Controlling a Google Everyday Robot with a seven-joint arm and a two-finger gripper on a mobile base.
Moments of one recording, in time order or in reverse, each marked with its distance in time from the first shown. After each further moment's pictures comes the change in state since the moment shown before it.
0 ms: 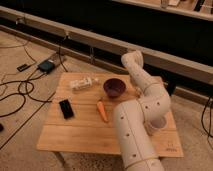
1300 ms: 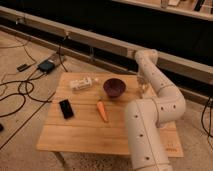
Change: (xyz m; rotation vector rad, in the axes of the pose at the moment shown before) arm -0.007 -0.018 -0.005 -0.257 -0.071 -0.045
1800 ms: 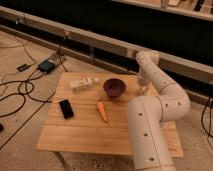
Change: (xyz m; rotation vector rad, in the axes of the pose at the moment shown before) arm 0.022 0.005 0.005 -0.028 0.038 0.000
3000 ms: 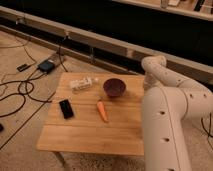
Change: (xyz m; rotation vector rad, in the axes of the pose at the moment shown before) arm 0.029 -0.045 -0.001 0.033 -0.044 0.135
